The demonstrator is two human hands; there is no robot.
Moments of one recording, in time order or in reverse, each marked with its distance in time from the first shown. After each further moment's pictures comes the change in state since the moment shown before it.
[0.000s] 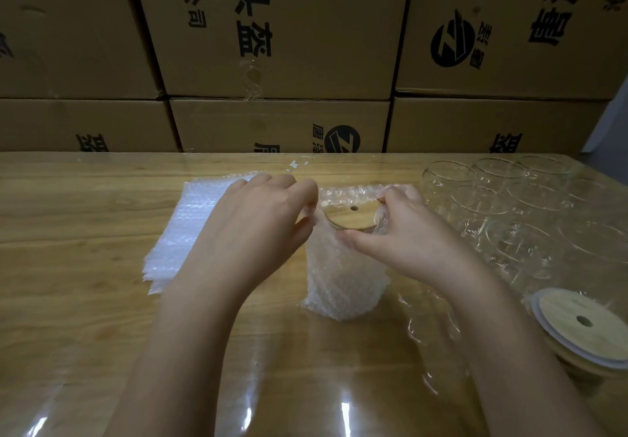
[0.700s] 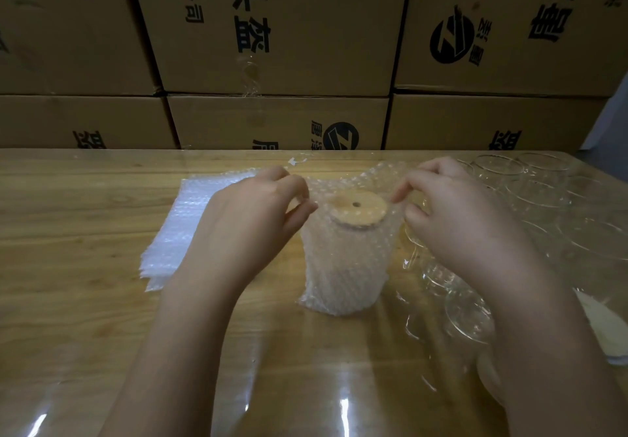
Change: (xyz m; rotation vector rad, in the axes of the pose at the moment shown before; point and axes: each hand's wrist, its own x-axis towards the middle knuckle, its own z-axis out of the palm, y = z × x) left_hand 0.002 -0.007 0.011 -0.065 0.072 -0.067; right_hand -0.019 0.006 -0.033 -0.166 0.234 -0.054
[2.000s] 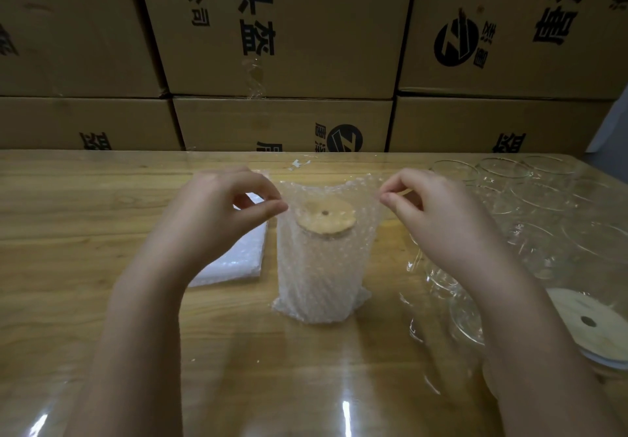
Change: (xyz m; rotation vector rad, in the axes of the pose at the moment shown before) left_hand -0.006 -0.032 -0.022 -0.461 -0.044 -0.148; right_hand 0.009 -0.004 0.013 0.277 0.027 -0.088
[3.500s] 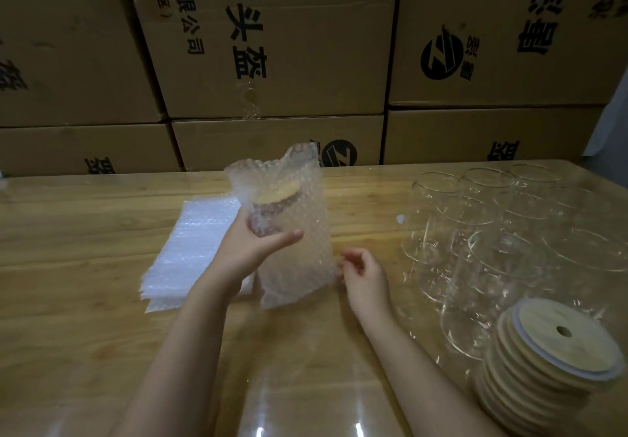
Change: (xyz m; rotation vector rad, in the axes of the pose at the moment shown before) left_hand 0.026 -0.051 0.082 -0.693 -0.017 -0.362; right_hand -0.003 0.053 0.148 0.811 0.156 0.382
